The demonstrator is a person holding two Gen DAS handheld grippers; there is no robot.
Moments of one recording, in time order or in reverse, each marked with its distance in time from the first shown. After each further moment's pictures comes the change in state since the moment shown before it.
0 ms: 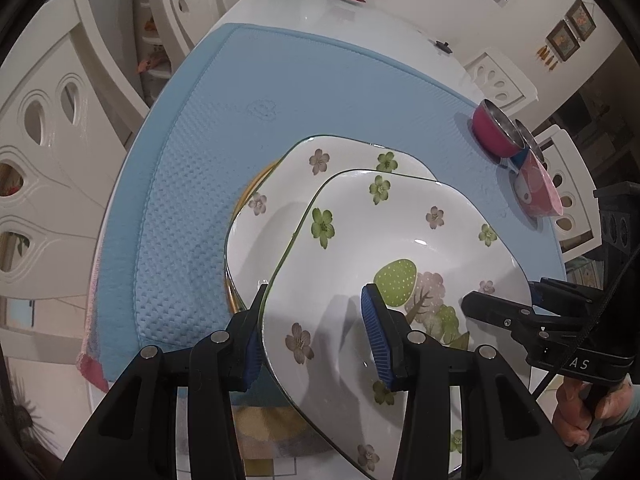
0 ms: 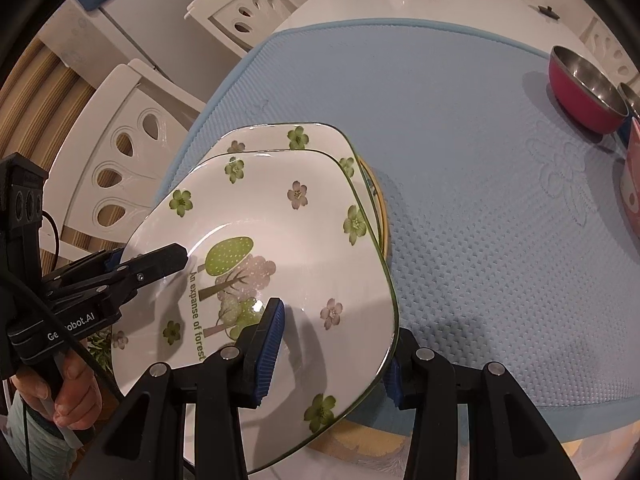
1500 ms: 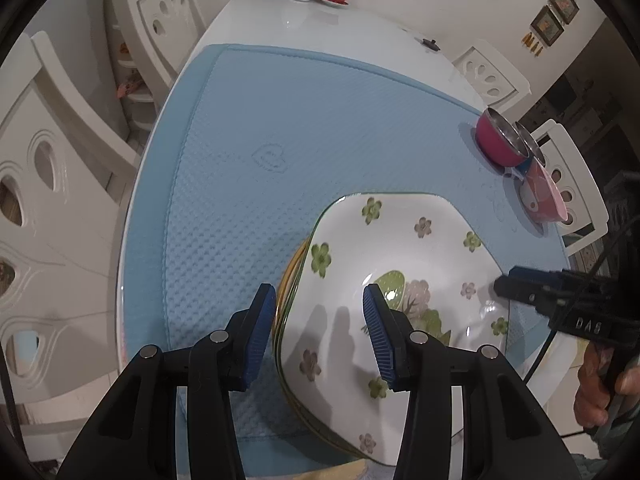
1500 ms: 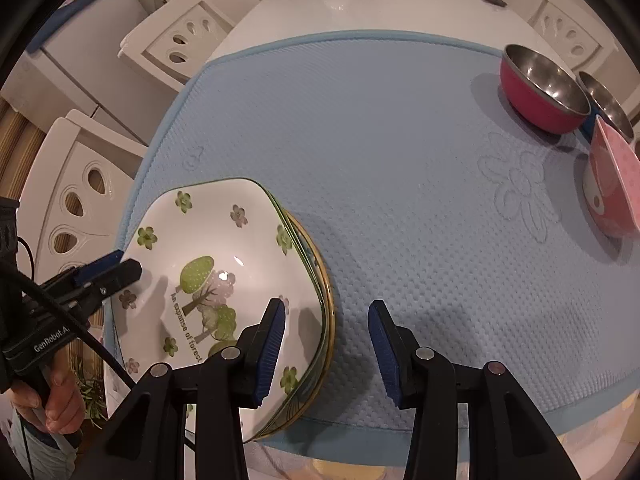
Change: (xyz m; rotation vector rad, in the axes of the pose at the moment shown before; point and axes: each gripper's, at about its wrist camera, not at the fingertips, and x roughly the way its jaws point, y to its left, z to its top) left arm 0.011 0.027 0.056 0.097 -0.002 -0.026; right arm 0.008 -0.011 0.042 0.150 -0.023 -0.142
